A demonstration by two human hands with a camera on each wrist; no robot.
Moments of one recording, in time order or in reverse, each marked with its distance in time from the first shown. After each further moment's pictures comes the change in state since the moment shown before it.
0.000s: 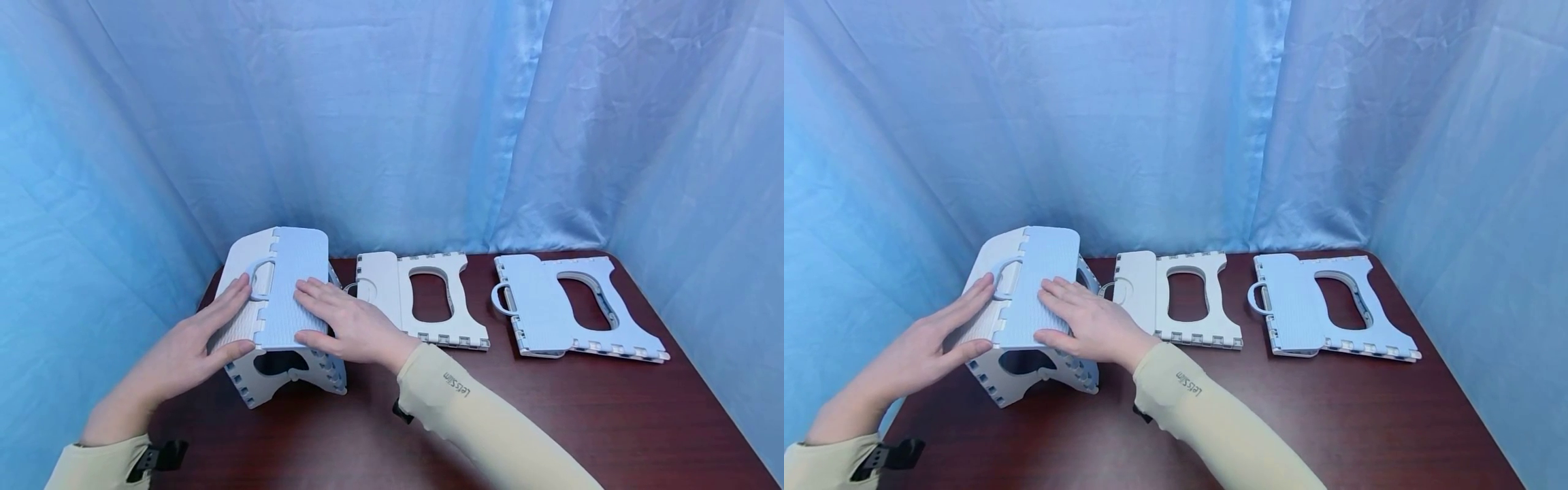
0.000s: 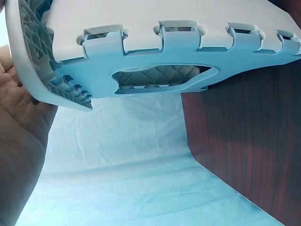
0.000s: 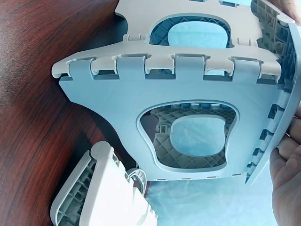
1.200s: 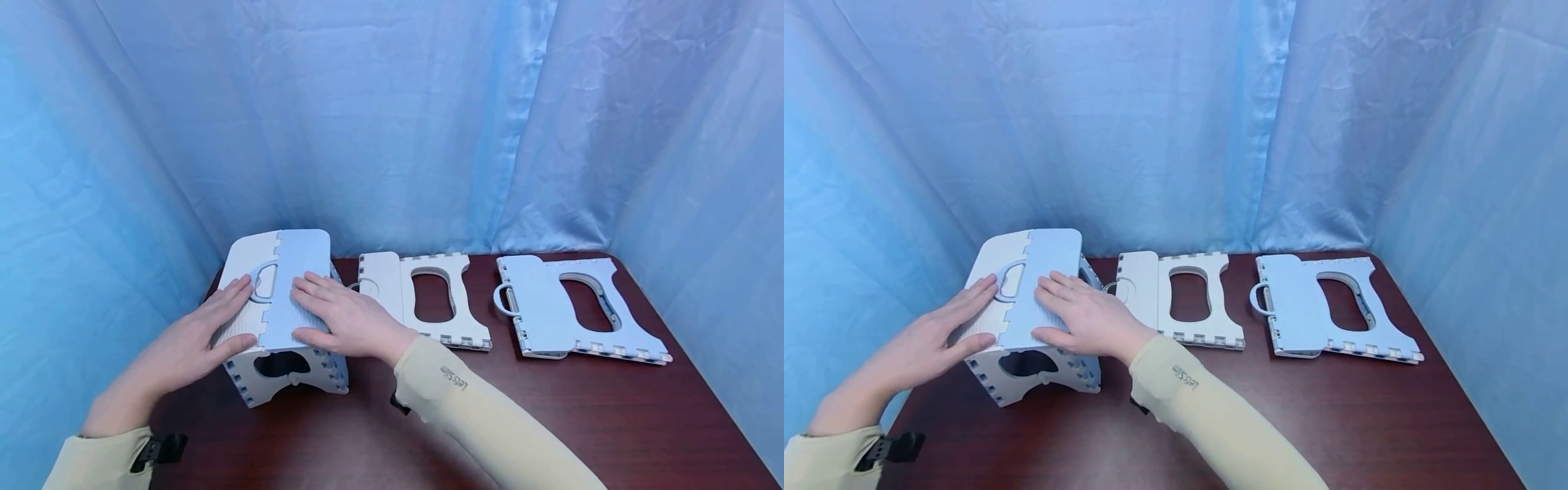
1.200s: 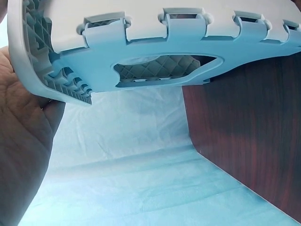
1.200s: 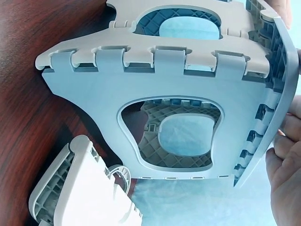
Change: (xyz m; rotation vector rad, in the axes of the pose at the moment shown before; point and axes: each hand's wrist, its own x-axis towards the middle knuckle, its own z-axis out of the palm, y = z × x) left_hand 0.004 -0.004 -0.005 0.009 -0.067 -0.049; right_hand 0.011 -0.002 -0.006 -0.154 -0.005 -0.071
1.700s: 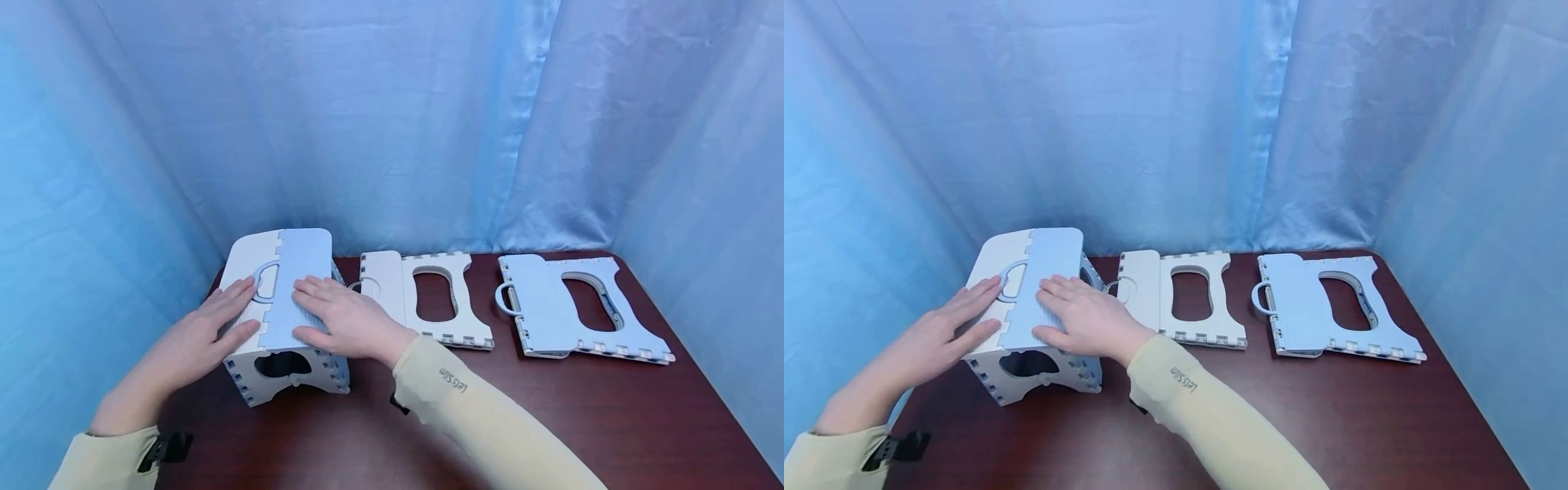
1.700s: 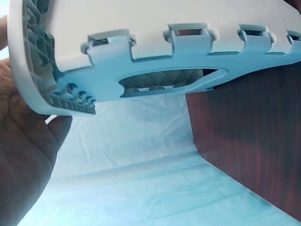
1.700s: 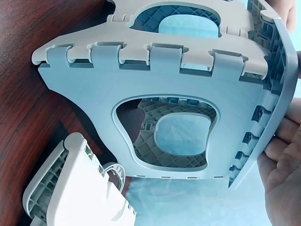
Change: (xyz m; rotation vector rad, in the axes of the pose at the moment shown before) left_hand 0.005 0.007 -0.003 -0.019 -0.033 -0.072; right_hand 0.003 -0.007 -0.004 0.033 -0.071 0.057
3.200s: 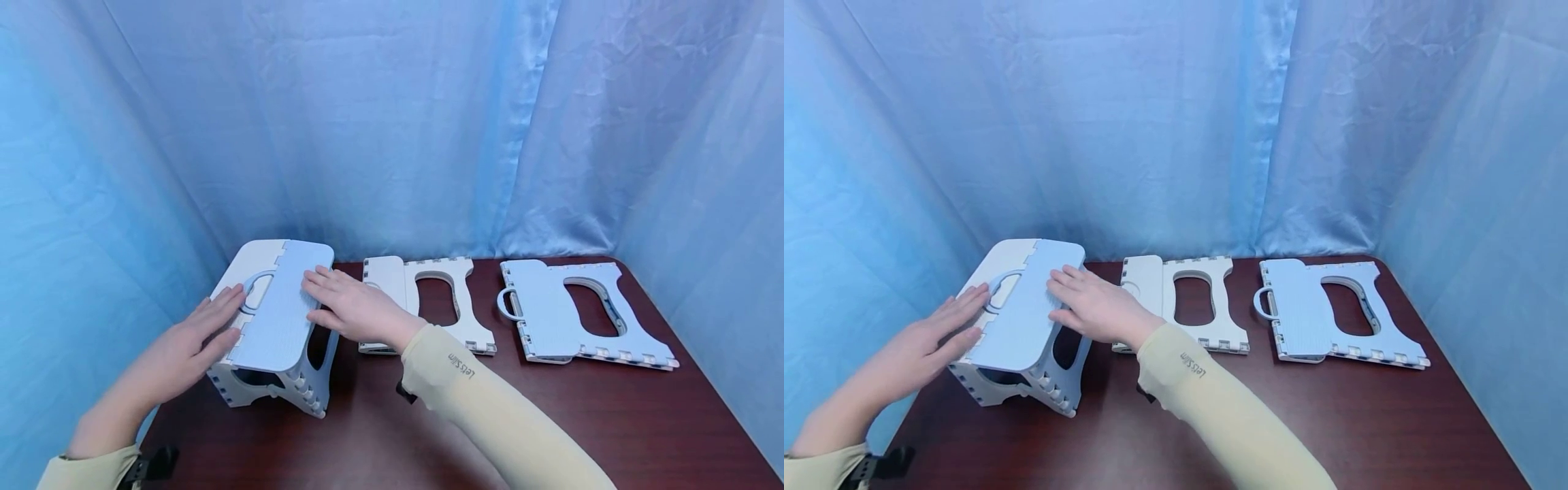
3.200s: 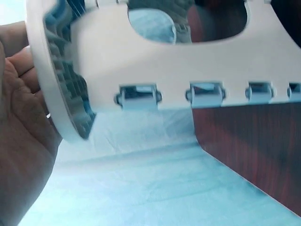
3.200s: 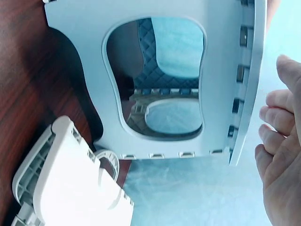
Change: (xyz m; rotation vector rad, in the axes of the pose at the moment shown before) left_hand -0.020 -0.012 -0.007 -0.030 0.062 0.103; right_hand 0.005 0.019 -0.015 0.022 -0.055 -0.016
